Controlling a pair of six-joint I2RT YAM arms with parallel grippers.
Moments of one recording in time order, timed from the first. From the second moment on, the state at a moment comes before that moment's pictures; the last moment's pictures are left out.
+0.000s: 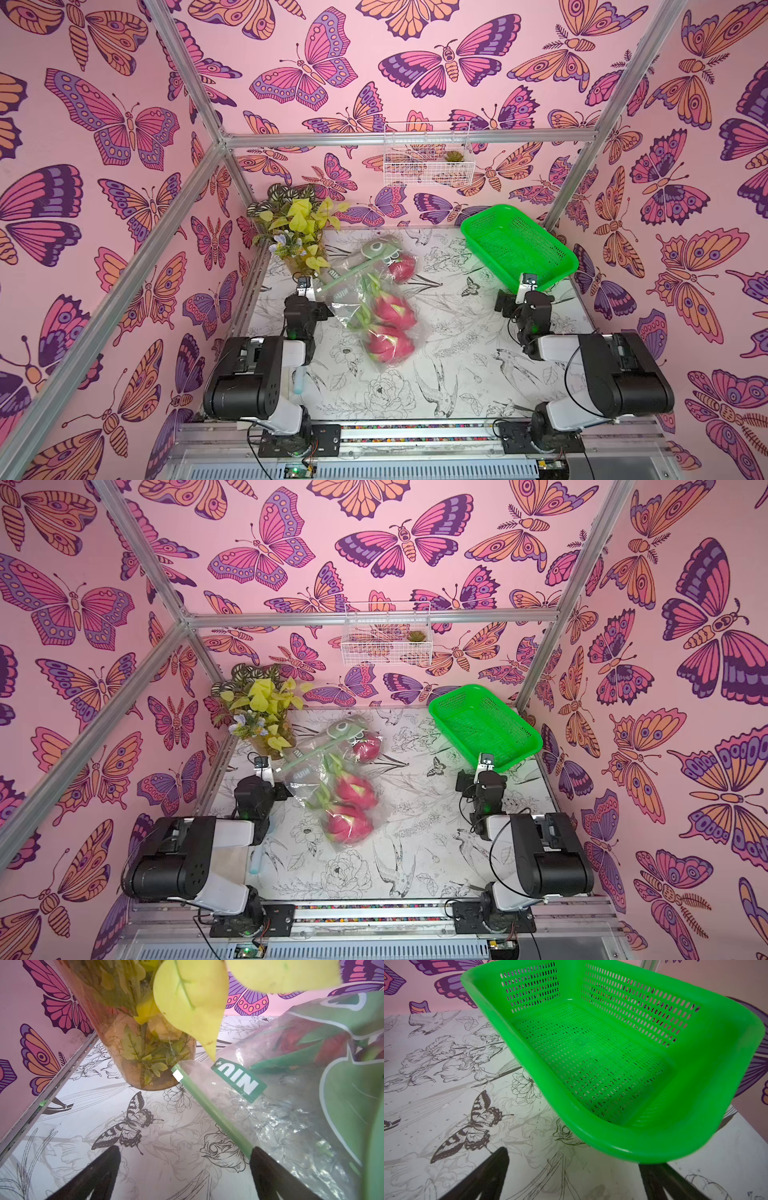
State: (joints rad) left arm 0.01 1.54 0.37 0.81 -0.04 0.00; right arm 0.04 1.51 0.39 0.71 0.18 0.07
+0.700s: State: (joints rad) left arm 0.01 1.52 0.36 0.80 -0.05 0.00; right arm 0.04 1.51 0.39 0.71 0.18 0.07
